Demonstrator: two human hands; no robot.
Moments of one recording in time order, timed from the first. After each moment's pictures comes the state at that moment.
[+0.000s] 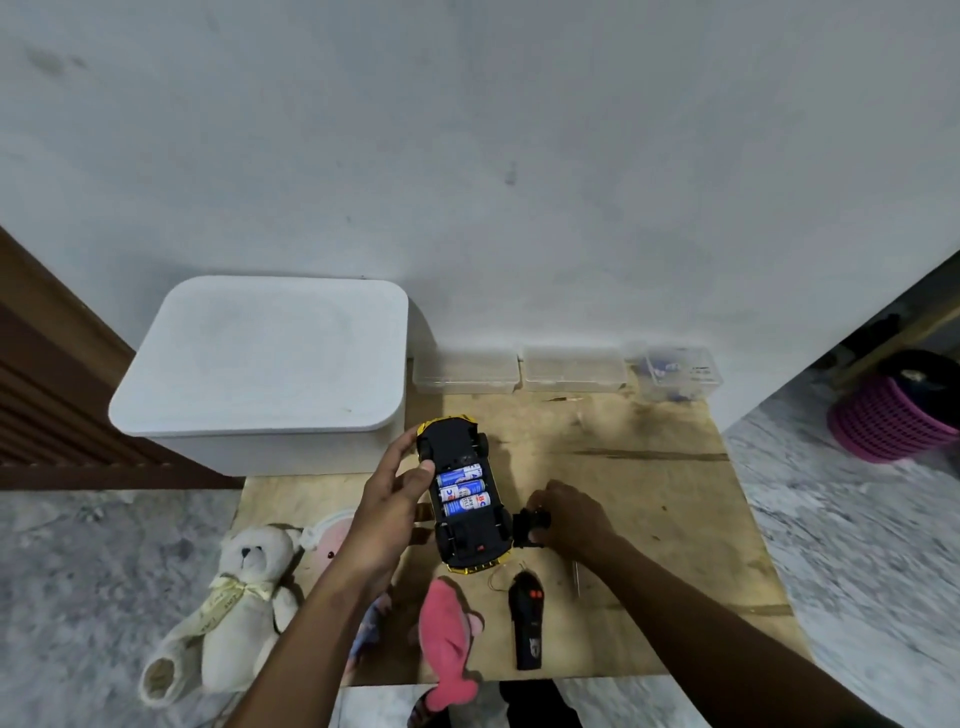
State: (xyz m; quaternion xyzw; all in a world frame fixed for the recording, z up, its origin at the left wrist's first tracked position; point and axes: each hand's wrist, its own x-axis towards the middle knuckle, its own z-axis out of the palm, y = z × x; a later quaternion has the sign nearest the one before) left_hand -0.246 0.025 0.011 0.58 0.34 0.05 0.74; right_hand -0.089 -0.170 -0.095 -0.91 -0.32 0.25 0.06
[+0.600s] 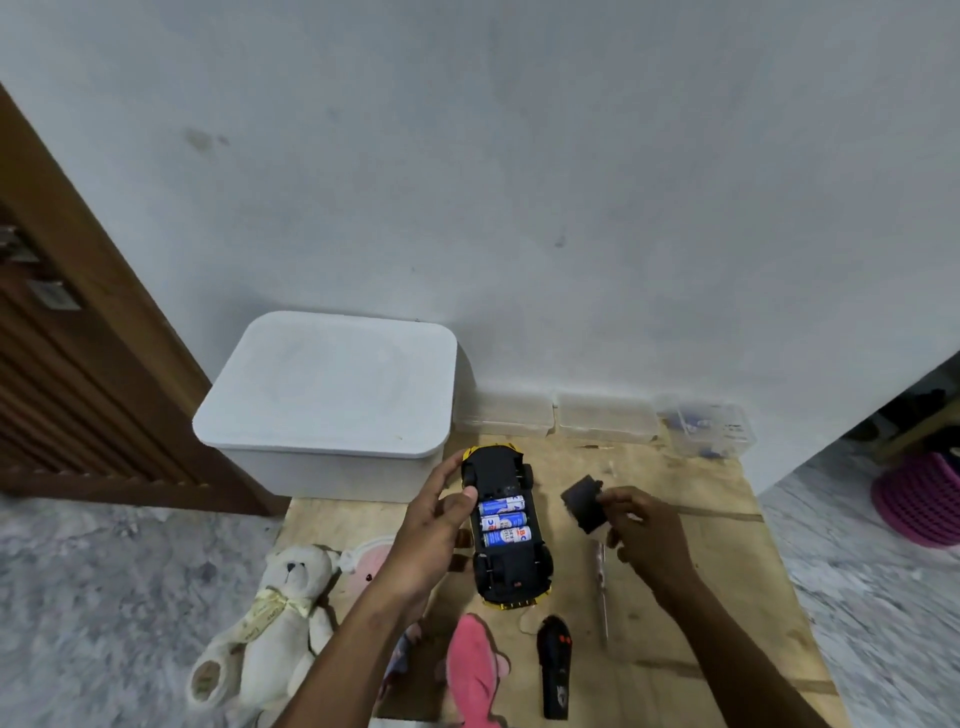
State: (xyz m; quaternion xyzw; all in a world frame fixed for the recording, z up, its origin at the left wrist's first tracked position) left_hand -0.258 0.022 0.039 0.59 0.31 0.06 0.74; right_hand -0.096 -0.189 -0.009 -0.87 -0.17 0.12 0.46
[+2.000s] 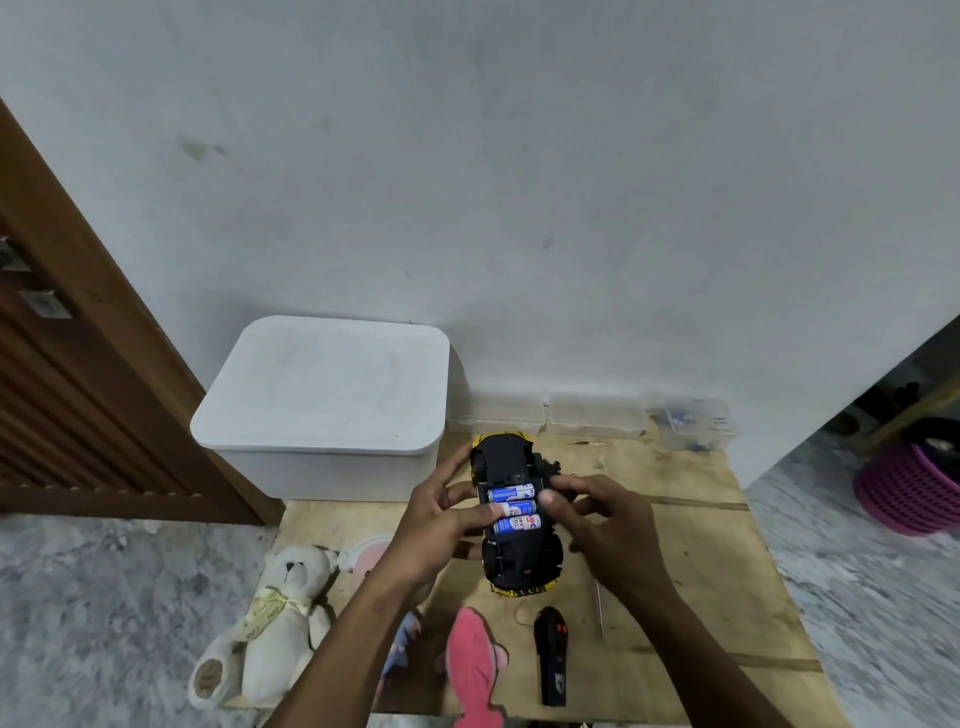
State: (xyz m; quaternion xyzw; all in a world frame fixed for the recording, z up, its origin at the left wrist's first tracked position) left_hand -0.260 0.017 0.057 0.58 0.26 0.04 0.77; right_hand -0.156 -0.161 0.045 -0.83 -0.22 0.07 0.51
